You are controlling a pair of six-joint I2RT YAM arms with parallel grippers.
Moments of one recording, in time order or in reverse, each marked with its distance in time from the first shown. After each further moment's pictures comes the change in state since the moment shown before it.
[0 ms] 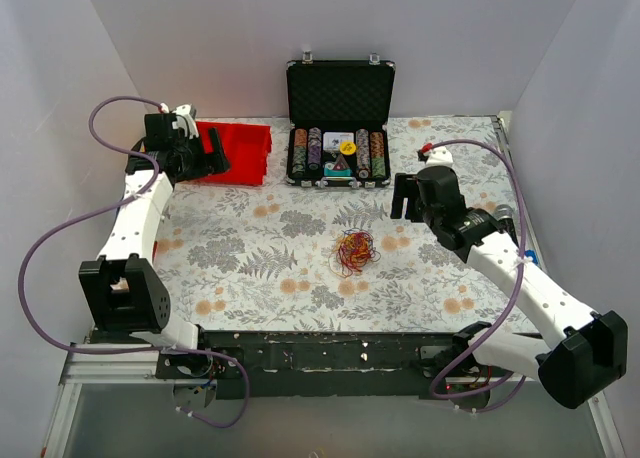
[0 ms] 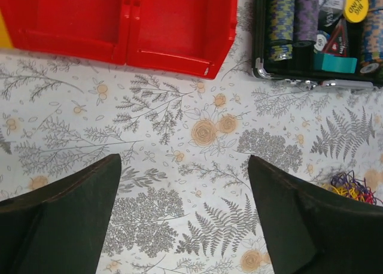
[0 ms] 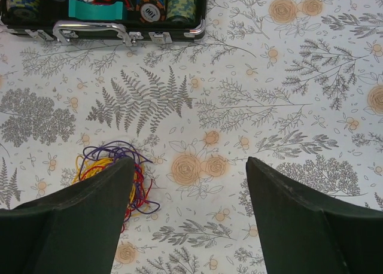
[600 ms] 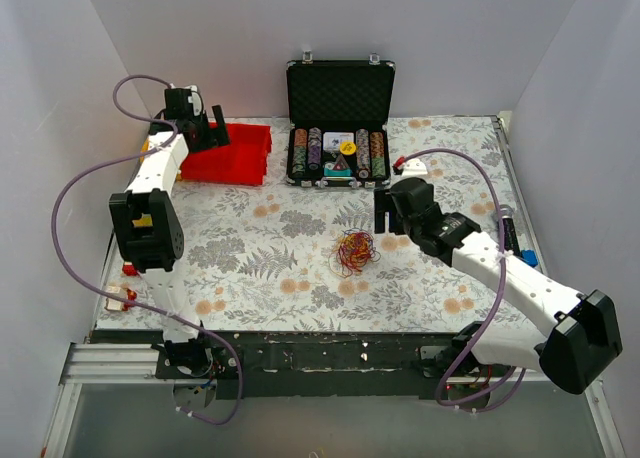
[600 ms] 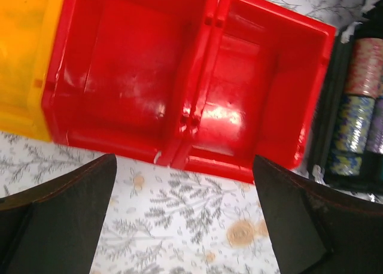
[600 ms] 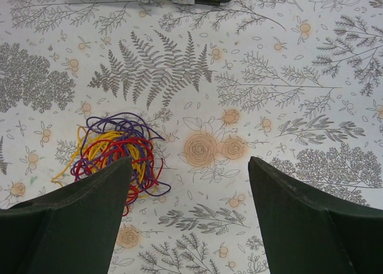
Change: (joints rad) left arm 0.000 0.449 0.364 0.063 -0.189 -0.040; right arm 0.144 0.051 -0.032 -0.018 0.086 0.029
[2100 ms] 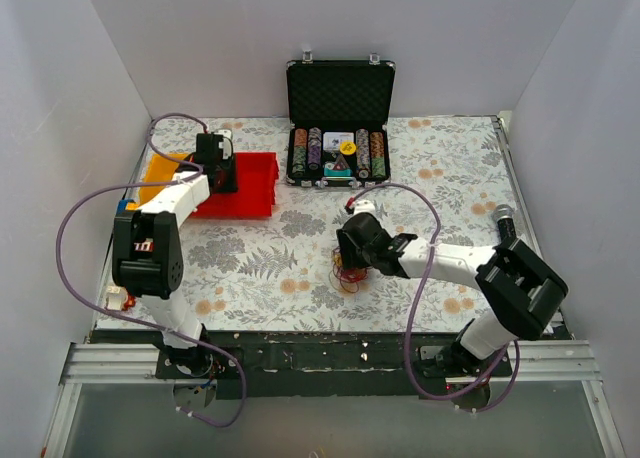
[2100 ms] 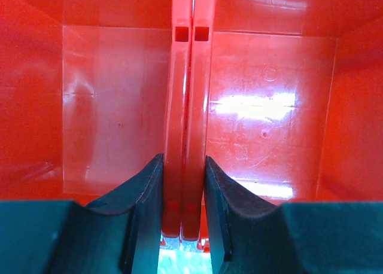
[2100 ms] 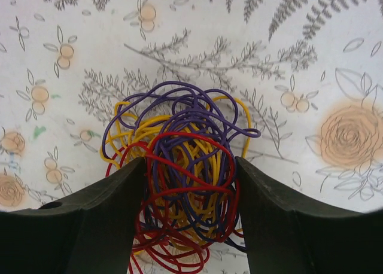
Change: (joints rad) left arm -0.135 -0.138 -0.468 0.249 -0.127 0.126; right arm 0.200 0.379 -0.109 0.306 -0.102 0.106
